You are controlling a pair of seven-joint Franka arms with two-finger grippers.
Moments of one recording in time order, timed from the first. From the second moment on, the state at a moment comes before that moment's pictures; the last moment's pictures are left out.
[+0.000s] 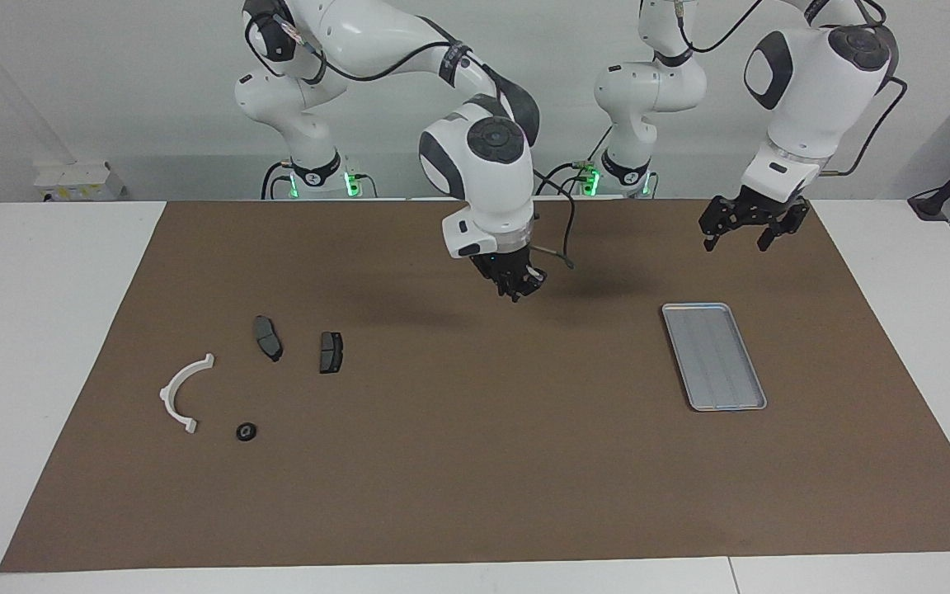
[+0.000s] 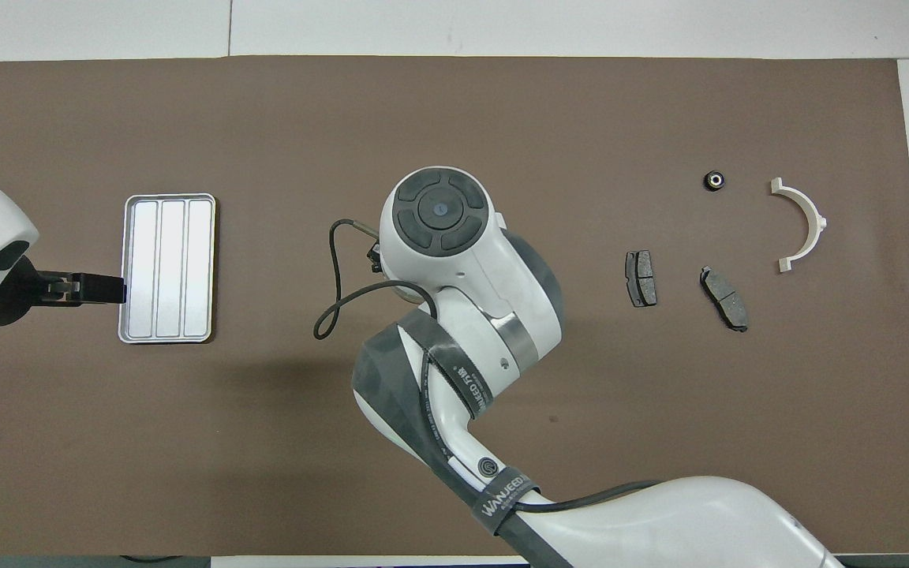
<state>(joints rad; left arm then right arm) -0.05 -0.19 0.00 -2.04 -0.01 1.90 0.03 0.59 0.46 0.09 -1.50 0.08 2.01 1.24</state>
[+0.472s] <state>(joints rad) -0.04 -0.19 0.00 -2.07 -0.01 1.94 0.03 0.65 0.60 0.09 -1.55 0.08 2.22 1.32</state>
